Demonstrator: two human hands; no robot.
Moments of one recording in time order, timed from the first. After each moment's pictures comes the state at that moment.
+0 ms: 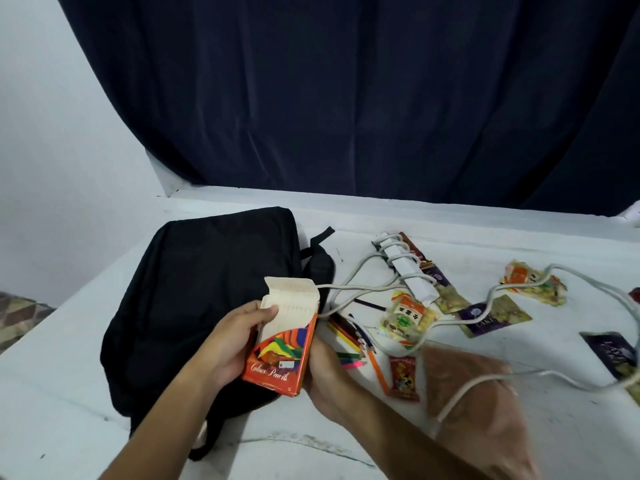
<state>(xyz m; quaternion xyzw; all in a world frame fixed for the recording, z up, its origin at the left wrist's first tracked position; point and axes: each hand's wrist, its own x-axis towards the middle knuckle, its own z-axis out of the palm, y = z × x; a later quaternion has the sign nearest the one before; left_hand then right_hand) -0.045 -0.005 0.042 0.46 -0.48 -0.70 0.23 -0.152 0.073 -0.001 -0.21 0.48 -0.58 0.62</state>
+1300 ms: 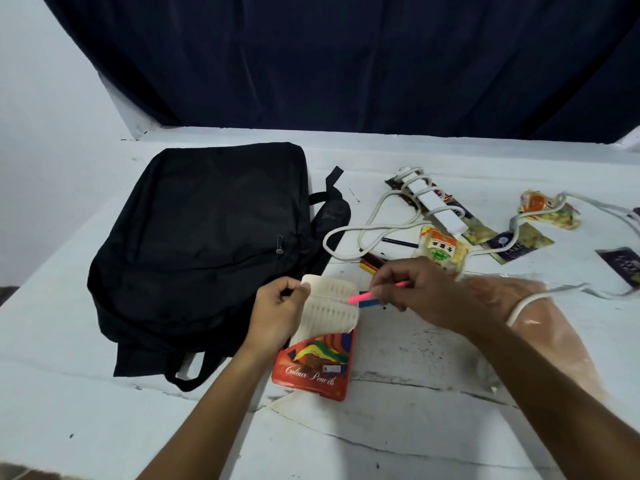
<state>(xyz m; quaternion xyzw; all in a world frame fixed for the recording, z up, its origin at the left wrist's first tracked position) -0.012 -0.021 -0.034 0.42 -0.64 -0.57 0.29 -0.205 0.097 0.008 -0.53 0.66 -0.41 0.33</state>
